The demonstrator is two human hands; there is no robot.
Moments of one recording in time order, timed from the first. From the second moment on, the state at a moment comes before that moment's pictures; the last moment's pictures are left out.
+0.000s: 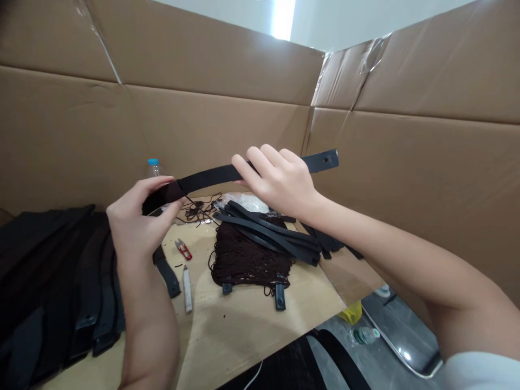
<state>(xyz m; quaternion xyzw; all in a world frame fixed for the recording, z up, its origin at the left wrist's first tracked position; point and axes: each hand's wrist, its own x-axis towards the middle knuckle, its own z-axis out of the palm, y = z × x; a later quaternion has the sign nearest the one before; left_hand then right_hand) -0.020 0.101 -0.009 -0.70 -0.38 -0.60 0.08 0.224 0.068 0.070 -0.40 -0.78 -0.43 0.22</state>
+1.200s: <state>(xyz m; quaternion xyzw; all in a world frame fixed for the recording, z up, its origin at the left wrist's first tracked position) -0.001 0.104 -0.014 -0.71 -0.33 -0.60 0.16 0.239 0.023 0.115 -0.44 -0.75 -0.49 0.09</state>
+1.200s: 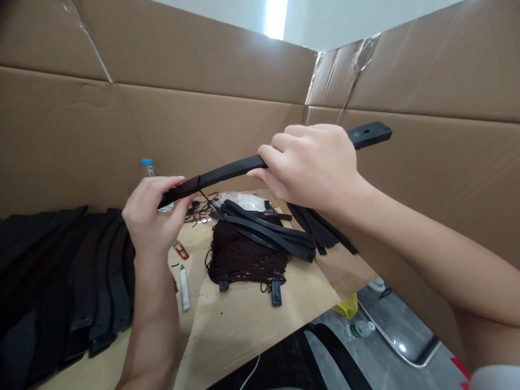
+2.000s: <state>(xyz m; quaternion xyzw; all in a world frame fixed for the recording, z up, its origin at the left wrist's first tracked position) 0.011 0.115 -0.022 -0.73 -0.24 -0.59 0.25 0.253 0.039 0.167 -0.42 -0.84 -0.36 -0.01</state>
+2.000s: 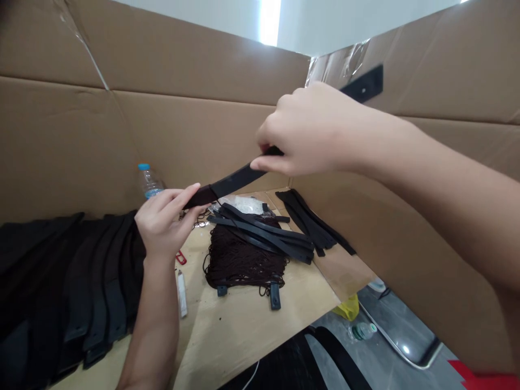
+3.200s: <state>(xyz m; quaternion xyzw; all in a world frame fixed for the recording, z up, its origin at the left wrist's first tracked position) 0.012 0.107 -0.012 -0.70 -0.23 -0.63 0.25 0.243 0.026 0.096 -0.49 -0.80 -0.26 0.21</state>
